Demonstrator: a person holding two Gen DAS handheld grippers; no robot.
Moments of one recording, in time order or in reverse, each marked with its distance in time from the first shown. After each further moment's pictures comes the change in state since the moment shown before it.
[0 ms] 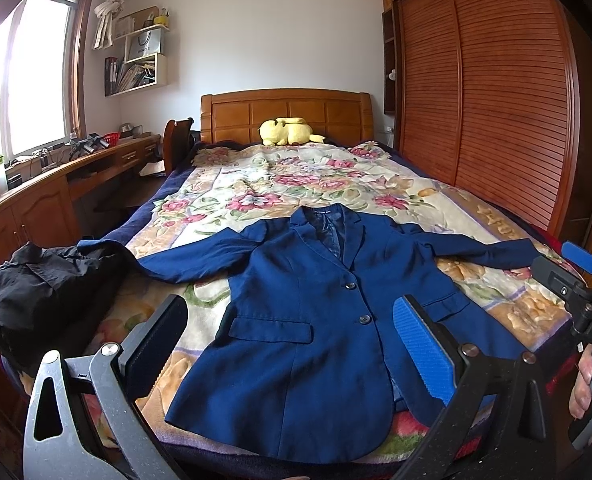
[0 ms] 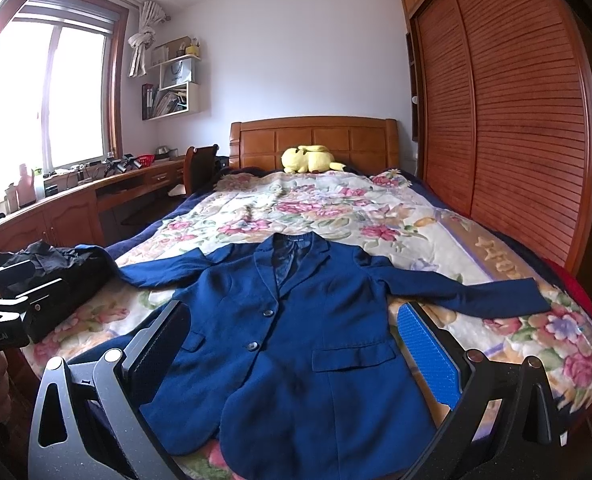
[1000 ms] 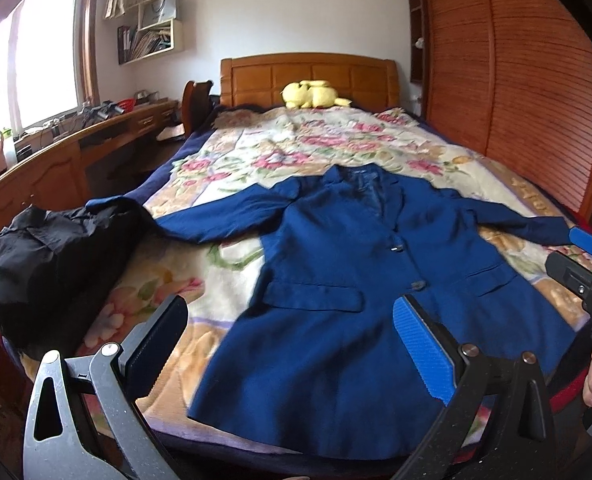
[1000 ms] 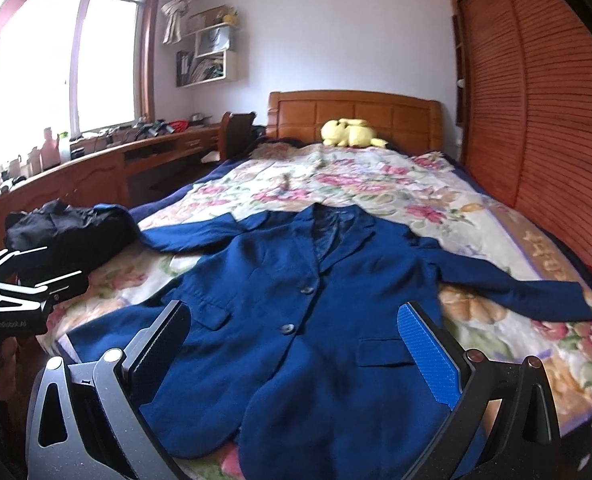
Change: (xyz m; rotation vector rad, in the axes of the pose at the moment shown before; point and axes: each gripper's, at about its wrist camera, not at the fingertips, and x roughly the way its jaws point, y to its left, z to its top) left arm 0.057 0.044 -0.032 -0.017 0.123 0.077; right arm 0.062 0.020 -0.008 -0.078 0.102 0.132
